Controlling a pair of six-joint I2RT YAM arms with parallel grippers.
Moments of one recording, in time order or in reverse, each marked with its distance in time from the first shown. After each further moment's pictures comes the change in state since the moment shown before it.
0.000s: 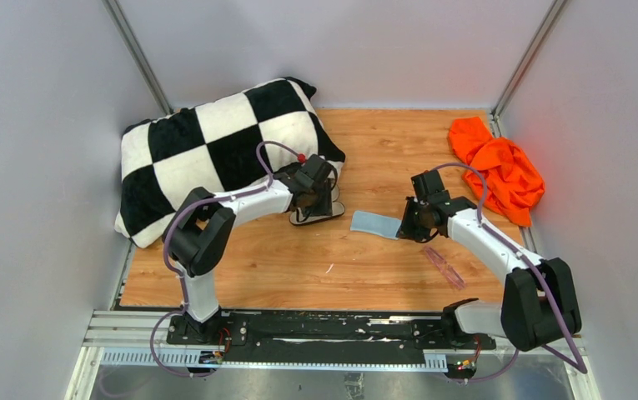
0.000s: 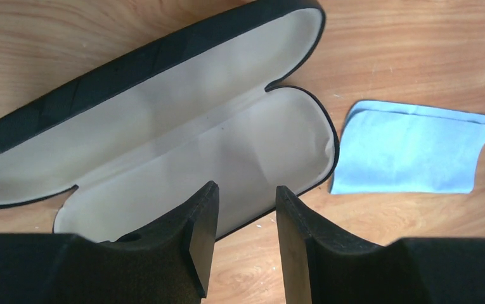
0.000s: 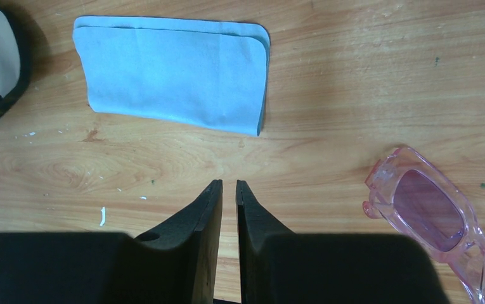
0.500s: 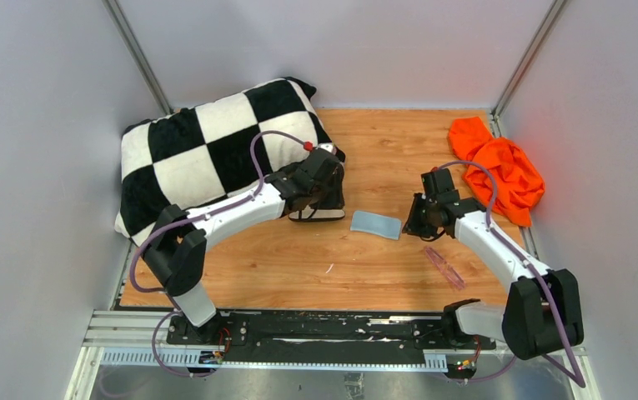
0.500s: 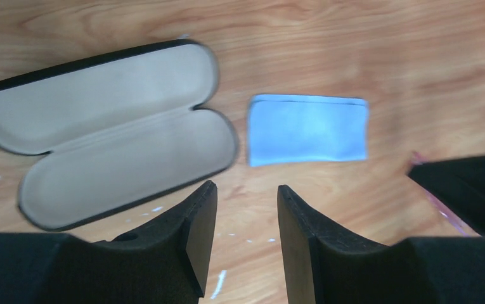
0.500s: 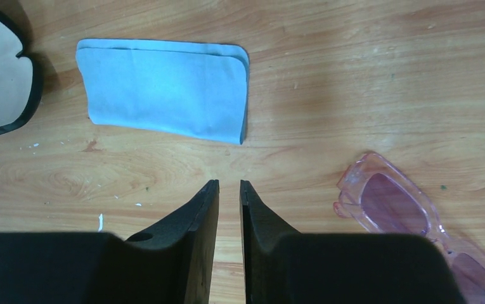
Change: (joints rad) left arm -0.078 -0.161 0.028 -0.031 -0.053 0.008; right arm -0.053 -0.047 0.000 -0.005 0.003 -0.040
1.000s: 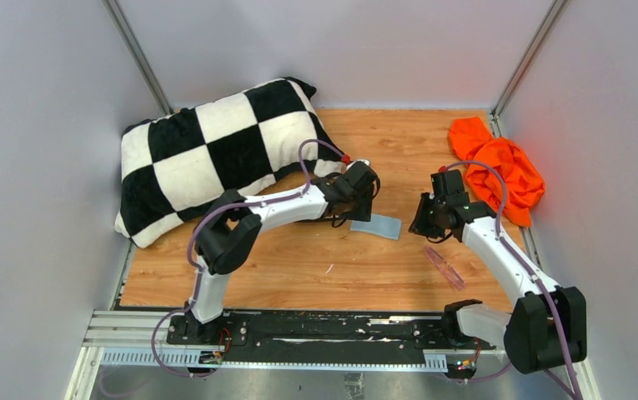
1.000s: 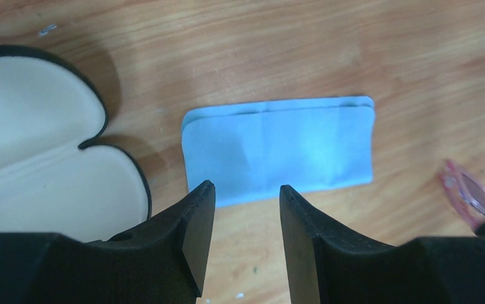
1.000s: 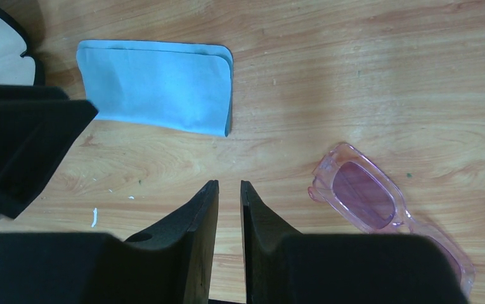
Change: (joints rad) left arm -0.129 0.298 0.215 0.017 0.005 -0.004; right arm -0.051 -0.075 -0.002 -0.042 -0.005 -0.052
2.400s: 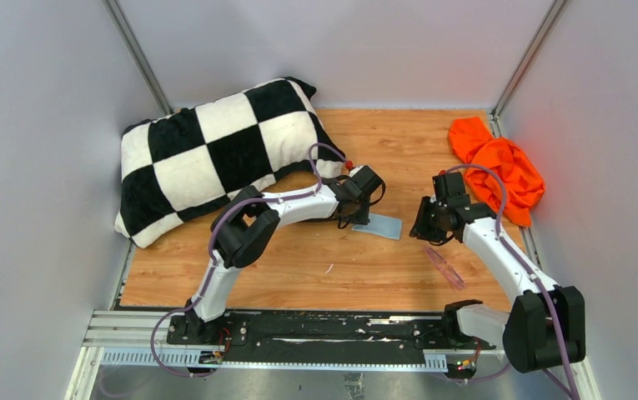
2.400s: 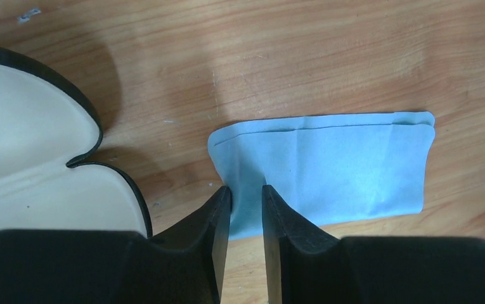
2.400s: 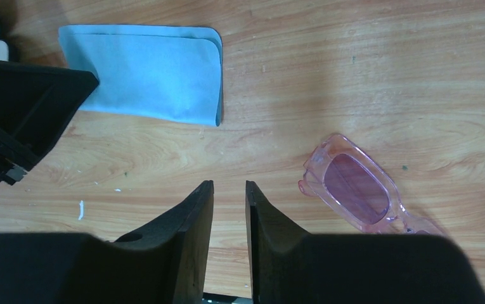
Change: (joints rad) left arm 0.001 0.151 0.101 -0.073 -0.037 -0.024; right arm -0.026 -0.015 -0.023 -0.023 -0.019 -0.027
